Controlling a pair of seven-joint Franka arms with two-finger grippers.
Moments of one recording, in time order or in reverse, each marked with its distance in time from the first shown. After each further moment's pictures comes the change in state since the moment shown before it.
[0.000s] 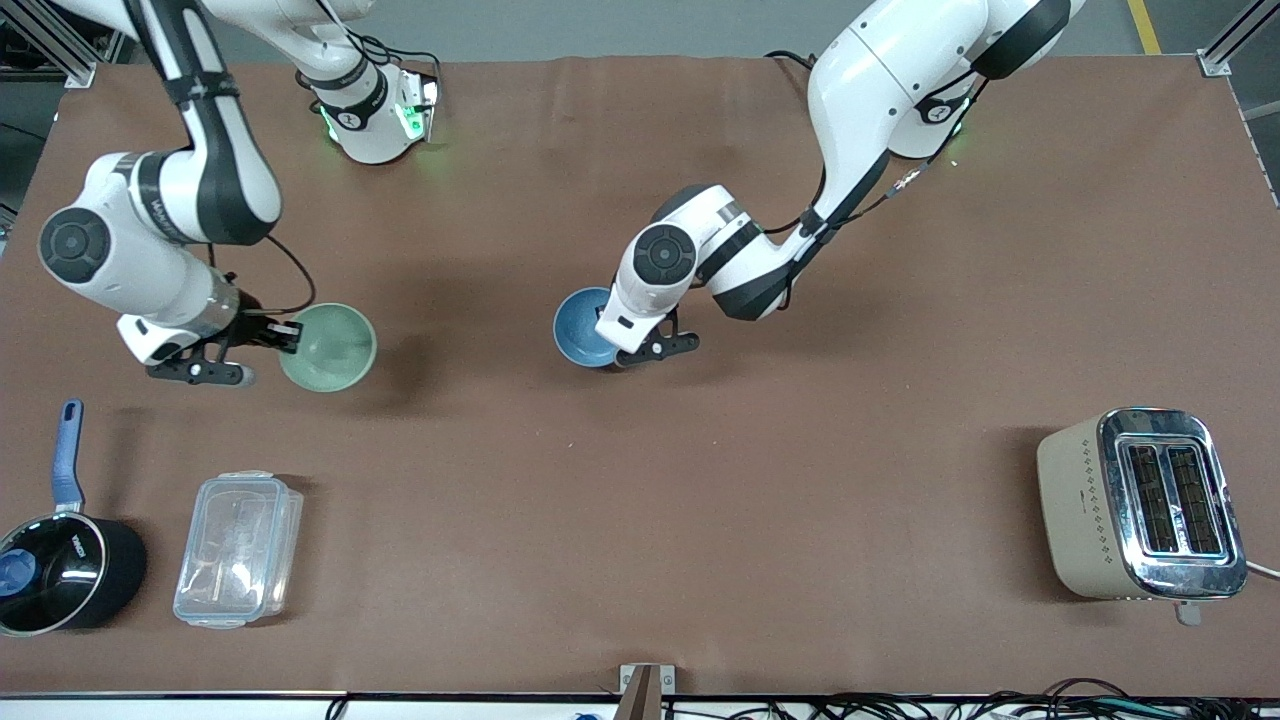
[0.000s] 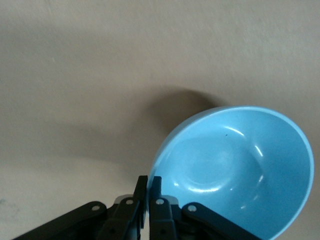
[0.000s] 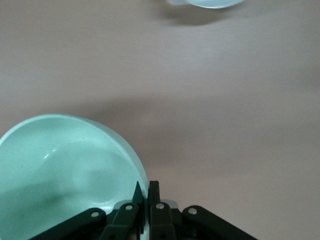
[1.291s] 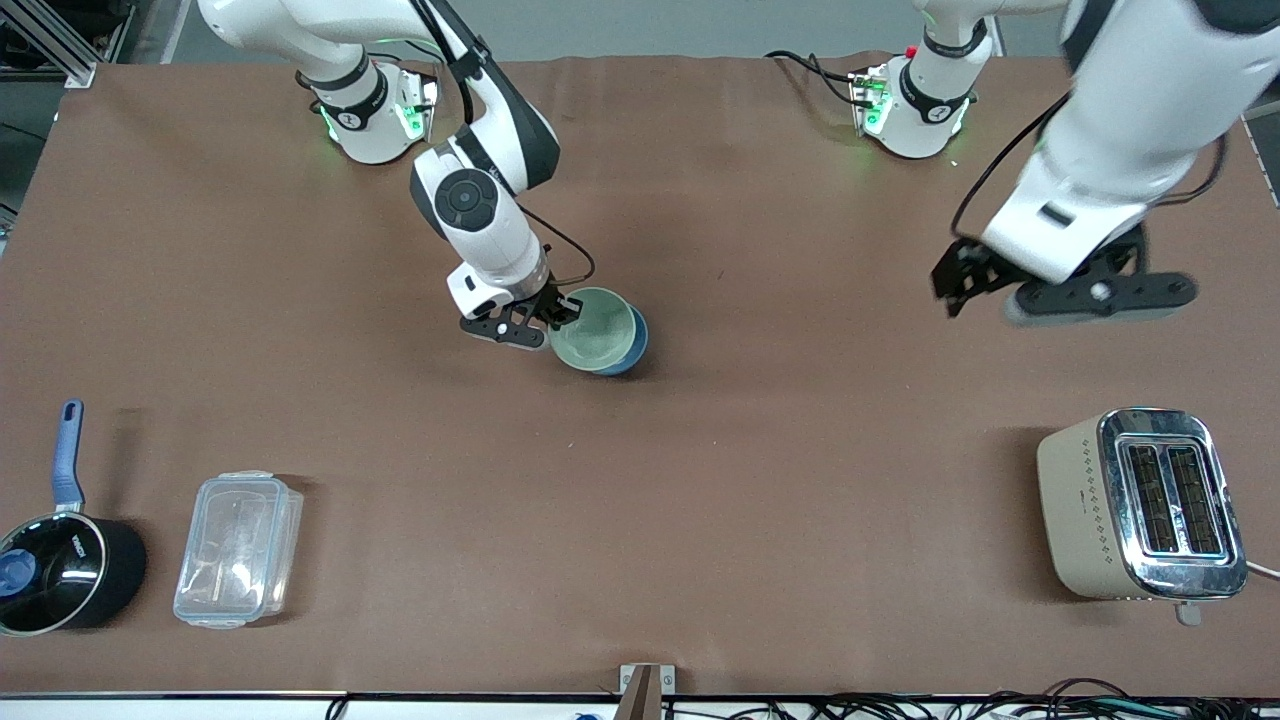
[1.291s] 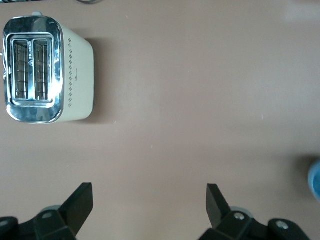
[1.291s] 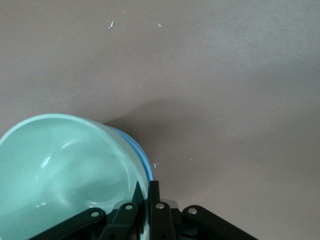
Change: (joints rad) left arm 0.527 -0.654 0.035 0.145 0.081 -0.680 0.827; right arm 0.595 0.240 0.005 0.074 0.136 0.311 0.635
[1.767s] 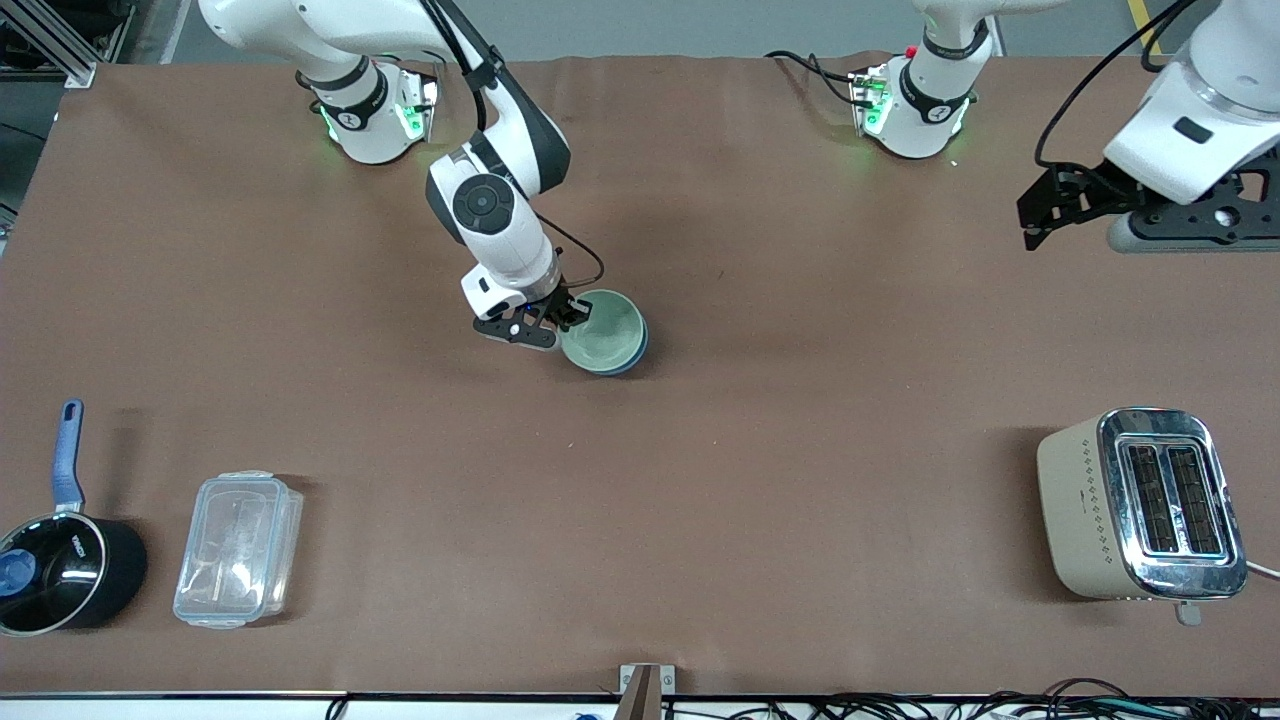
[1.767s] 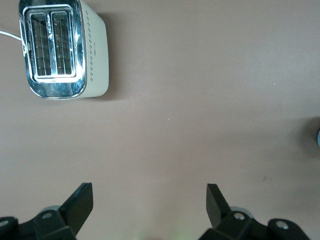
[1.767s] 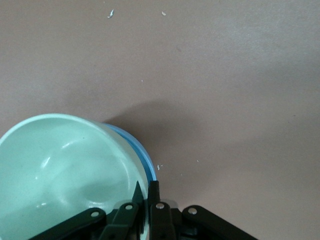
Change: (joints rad) left arm -0.076 -0.099 0.224 -0.054 -0.088 -0.084 0.162; right arm 0.017 0.043 -0.002 0.000 0.000 0.047 0.012
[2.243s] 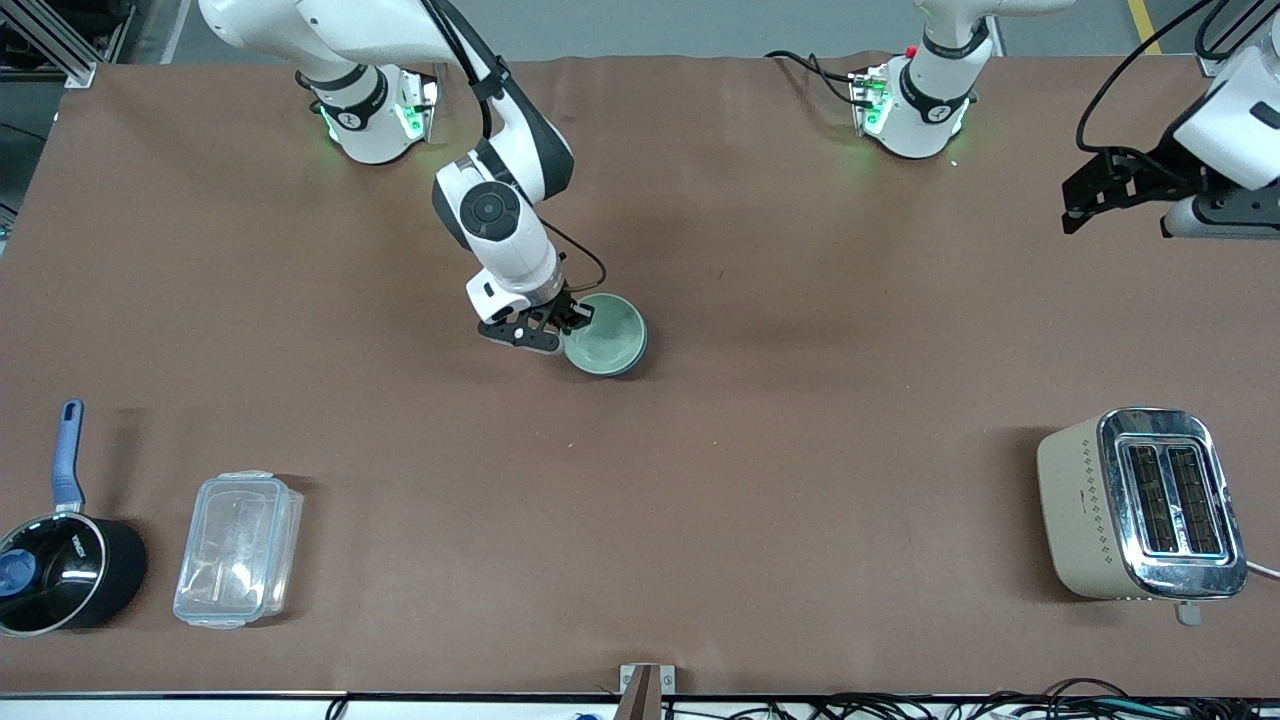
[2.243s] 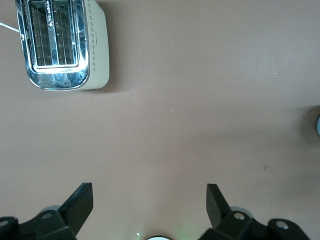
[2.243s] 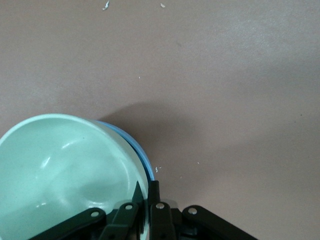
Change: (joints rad) left arm -0.050 -0.063 0.103 -0.065 -0.041 0.005 0.063; right arm 0.008 0.017 0.000 0.000 0.000 0.008 0.000
